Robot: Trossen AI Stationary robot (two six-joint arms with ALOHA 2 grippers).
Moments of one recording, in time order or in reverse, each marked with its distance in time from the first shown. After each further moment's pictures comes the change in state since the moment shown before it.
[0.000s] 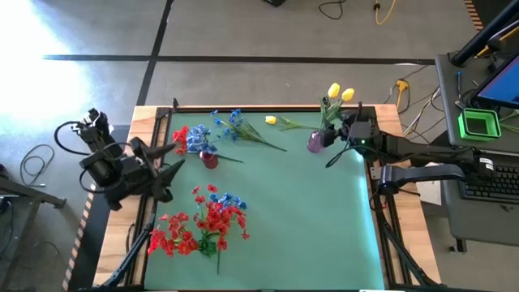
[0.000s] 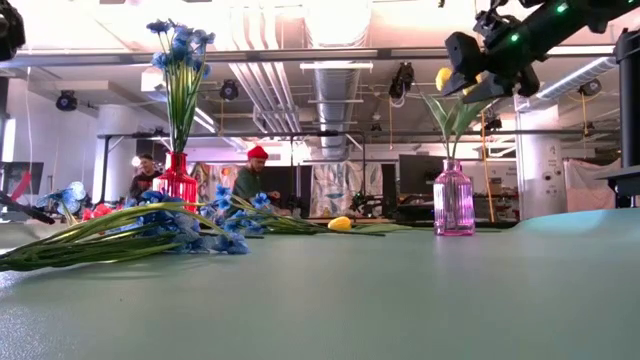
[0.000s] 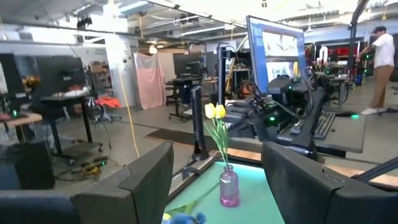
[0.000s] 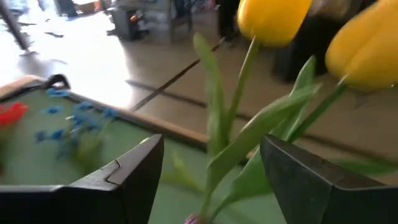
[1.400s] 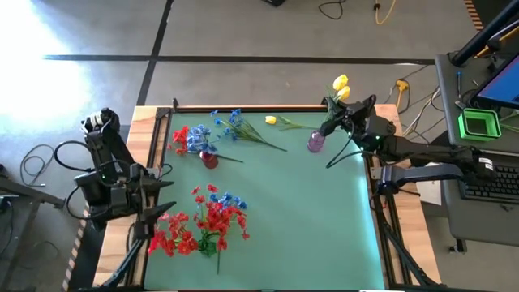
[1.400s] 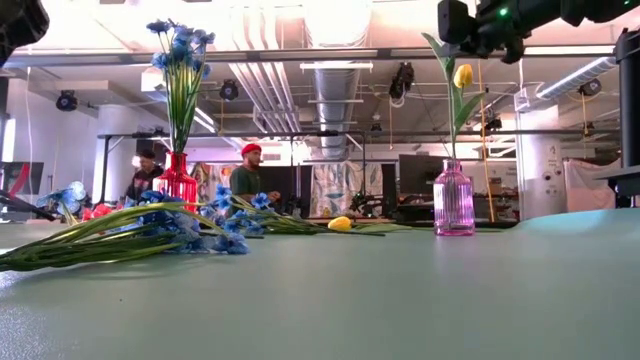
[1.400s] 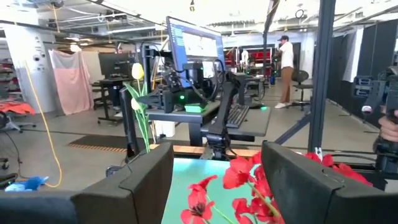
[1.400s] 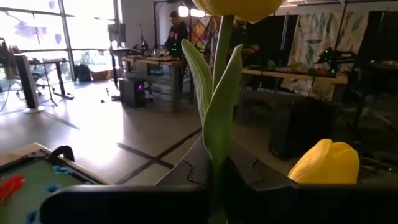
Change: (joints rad) left arm -0.312 0.143 0.000 0.062 -0.011 -0.113; right arm -0.016 0.019 0.002 0.471 0.043 -0.399
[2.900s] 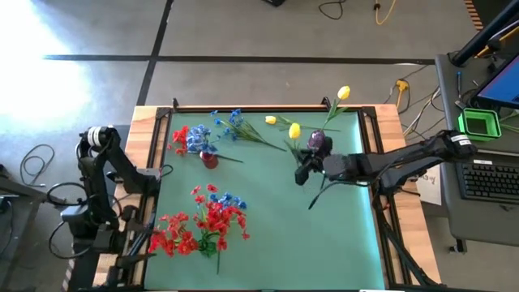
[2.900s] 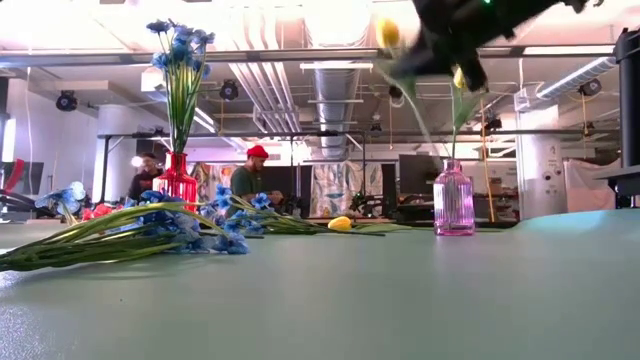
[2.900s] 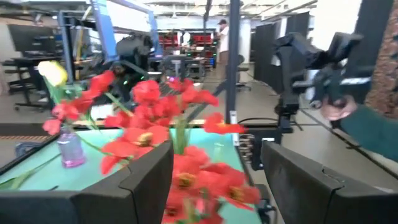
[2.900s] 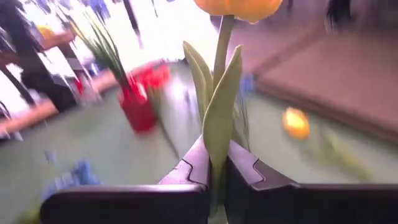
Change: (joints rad) left arm -0.308 0.311 0.015 0.124 -0.099 -0.222; right arm 0.418 0.344 0.123 -0.196 -0.029 0.488
